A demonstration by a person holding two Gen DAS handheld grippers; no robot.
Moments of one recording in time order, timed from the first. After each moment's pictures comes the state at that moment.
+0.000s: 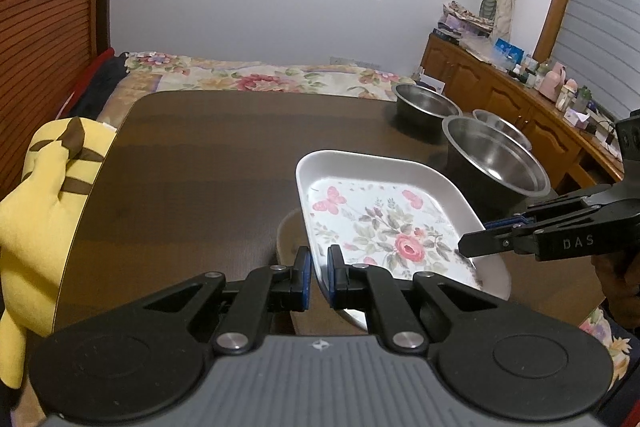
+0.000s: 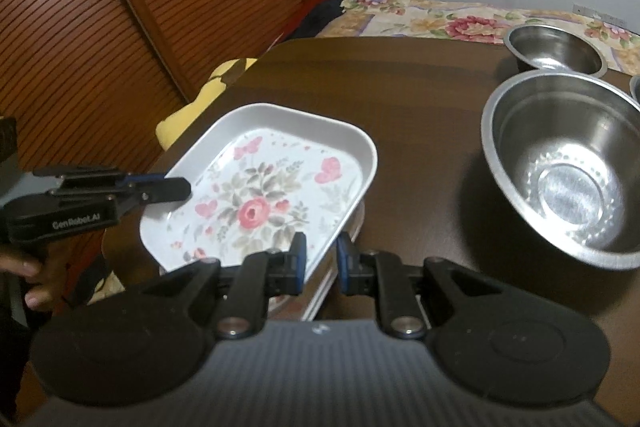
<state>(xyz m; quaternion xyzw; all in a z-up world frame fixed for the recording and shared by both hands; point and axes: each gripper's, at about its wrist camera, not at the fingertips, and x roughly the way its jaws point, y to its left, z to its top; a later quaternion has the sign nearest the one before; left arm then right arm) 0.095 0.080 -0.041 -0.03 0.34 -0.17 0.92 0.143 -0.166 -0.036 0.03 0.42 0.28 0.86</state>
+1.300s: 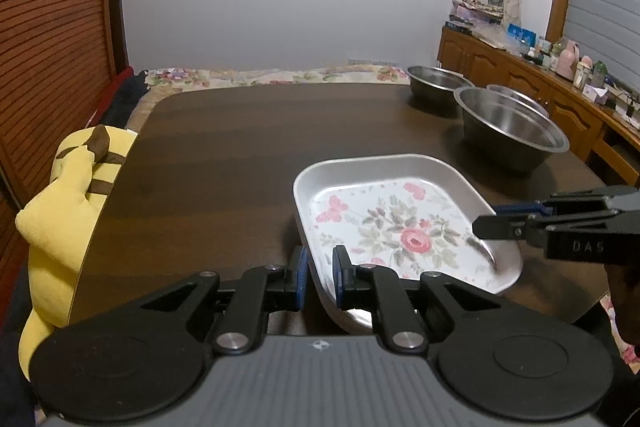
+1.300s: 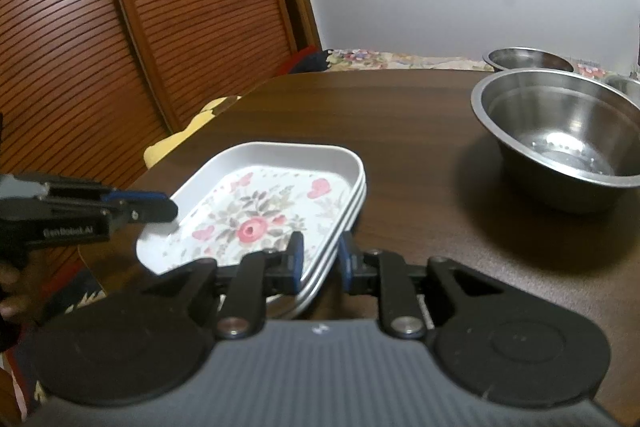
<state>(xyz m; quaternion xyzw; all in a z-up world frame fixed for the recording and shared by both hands) 0.072 0.073 -0.060 0.02 0.32 -0.14 0.94 0.108 -0.168 -0.065 0.03 0.32 0.25 0.91</state>
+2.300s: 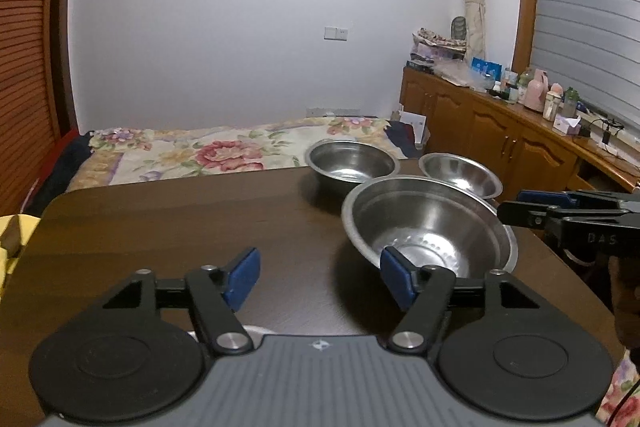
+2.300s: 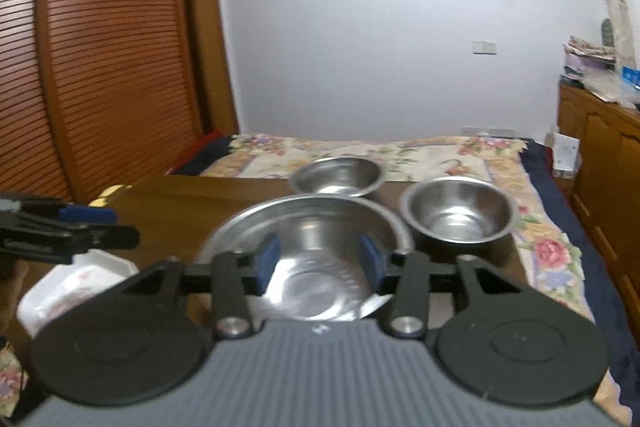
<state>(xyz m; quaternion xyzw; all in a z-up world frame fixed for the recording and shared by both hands) 0.146 -0.081 -0.026 0.02 0.26 -0.18 0.95 0.144 -0.329 -0.023 0.03 0.21 0.14 0.97</state>
